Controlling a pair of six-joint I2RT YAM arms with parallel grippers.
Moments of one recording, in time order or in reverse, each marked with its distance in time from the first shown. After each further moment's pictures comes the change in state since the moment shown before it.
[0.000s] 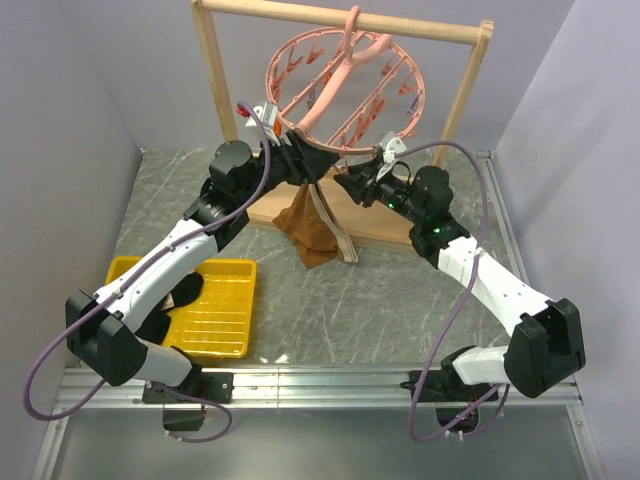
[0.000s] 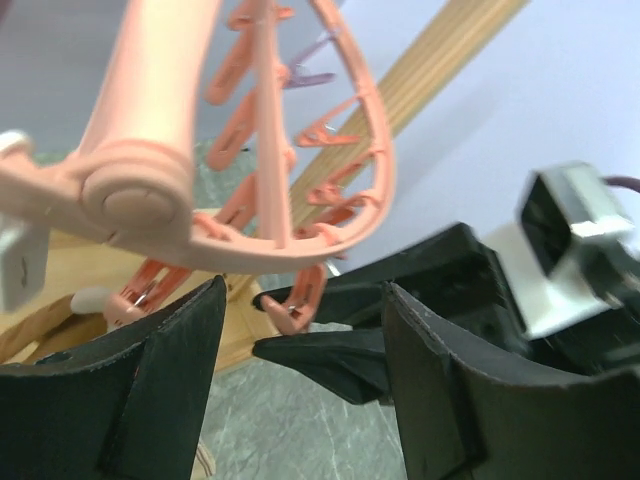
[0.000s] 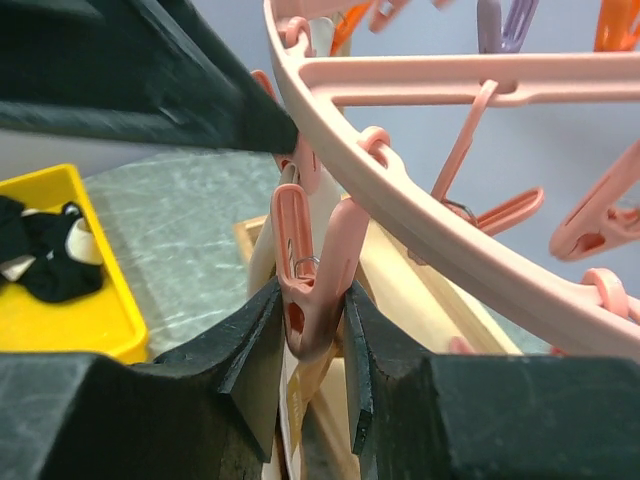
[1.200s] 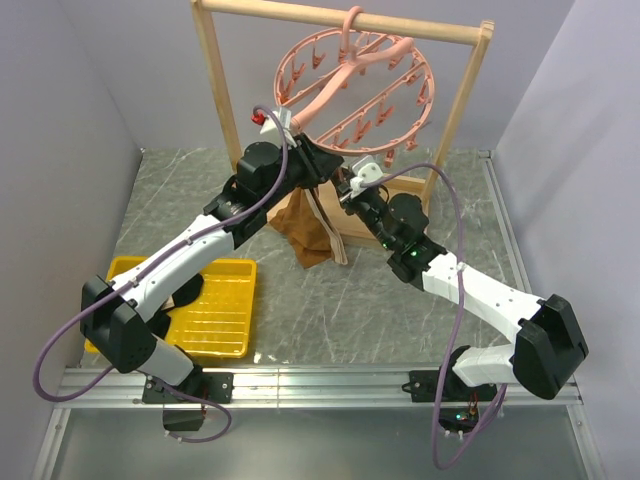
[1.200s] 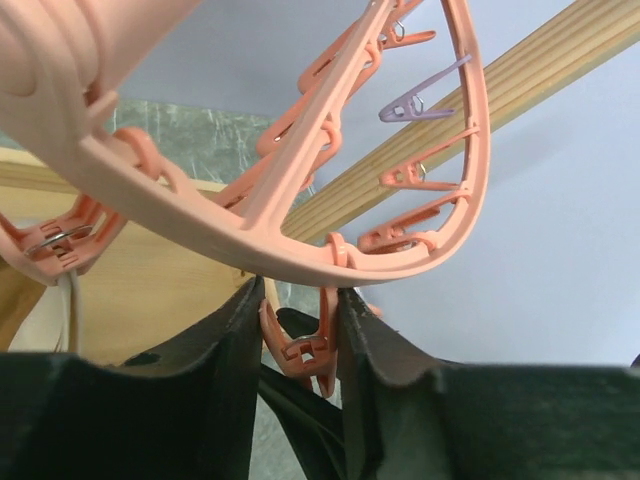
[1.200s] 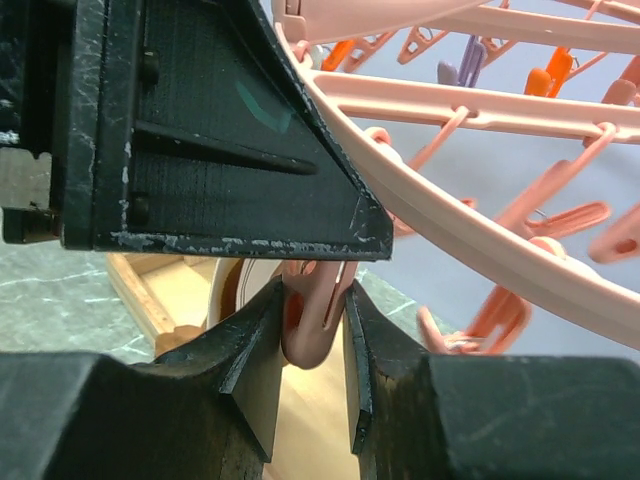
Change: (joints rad) left arm -0.080 0.085 0.064 -0.112 -0.235 -0.097; right arm 0.249 -0.015 -0.097 0.164 0.533 -0.271
